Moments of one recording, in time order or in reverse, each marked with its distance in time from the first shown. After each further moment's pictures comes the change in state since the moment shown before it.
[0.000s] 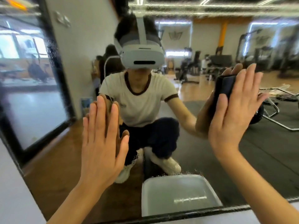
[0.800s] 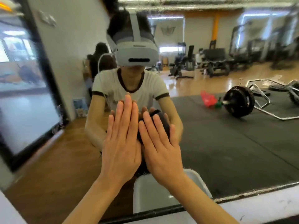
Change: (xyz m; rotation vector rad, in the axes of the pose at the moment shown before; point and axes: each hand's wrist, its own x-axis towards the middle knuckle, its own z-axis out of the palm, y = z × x) left_hand 0.014 0.073 0.042 -0.082 -0.024 0.111; right_hand -0.107 -0.028 0.006 -0.064 -0.246 -0.520
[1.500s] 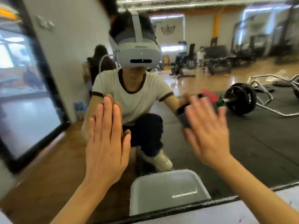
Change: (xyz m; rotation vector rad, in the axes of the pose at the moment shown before) left_hand -0.001 0.004 0.003 0.114 -0.027 -0.014; right_hand -0.013 0.140 -0.032 -0.012 0.027 0.007
